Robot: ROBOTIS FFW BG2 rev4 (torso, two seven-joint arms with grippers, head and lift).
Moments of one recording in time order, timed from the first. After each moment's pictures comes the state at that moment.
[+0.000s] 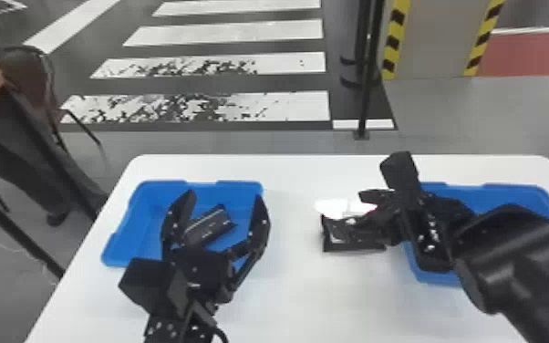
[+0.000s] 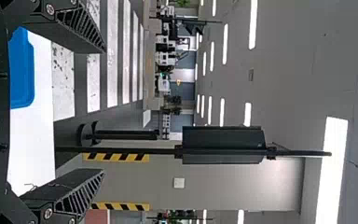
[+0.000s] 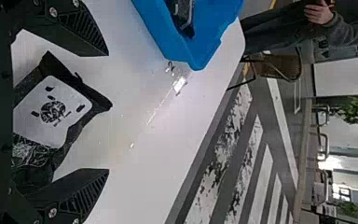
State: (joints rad) left arm 0.52 0.08 -0.16 -2.08 -0.02 -0.17 0.09; right arm -0.31 -0.28 0.45 -1.41 -0.13 0.52 0.49
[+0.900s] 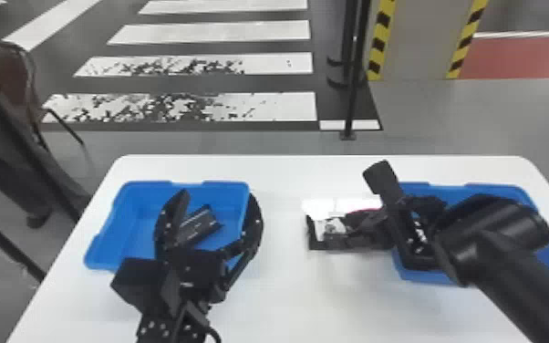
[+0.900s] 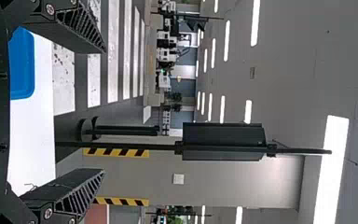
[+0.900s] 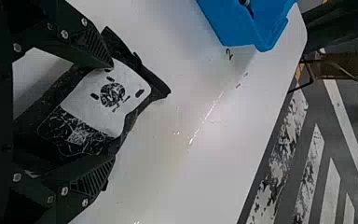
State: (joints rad) left arm 0.50 0.08 -0.18 -2.05 -0.02 -0.18 0.09; right arm -0.48 -0.28 0.56 -1.11 -0.18 0.59 0.57
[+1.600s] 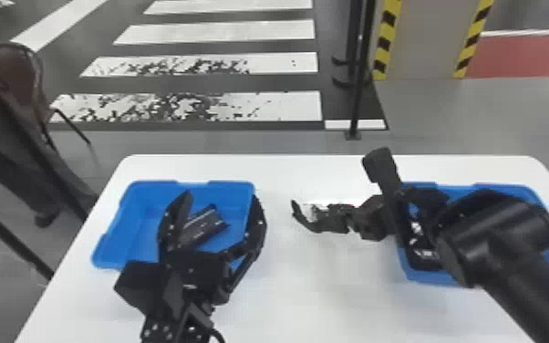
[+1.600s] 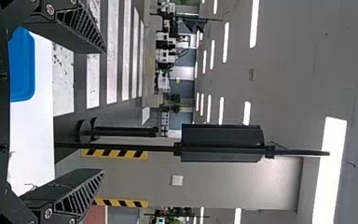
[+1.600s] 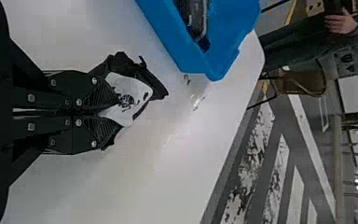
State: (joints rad) left arm 0.51 0.08 -0.17 -2.05 -0.01 -0.19 0.09; right arm -0.44 -0.29 0.54 -1.28 -0.25 0.55 0.54
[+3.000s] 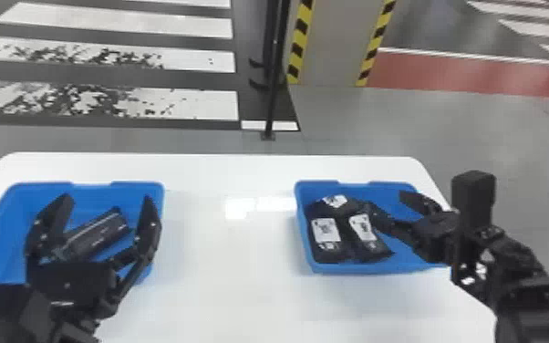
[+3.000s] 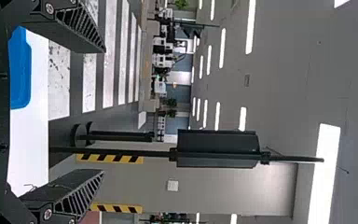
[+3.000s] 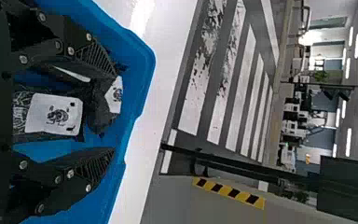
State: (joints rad) left arm 0.52 0.07 -0.15 -2.05 0.00 -0.22 0.09; right arm 0.23 -0.24 -0.22 -2.02 0.01 0.61 0.48
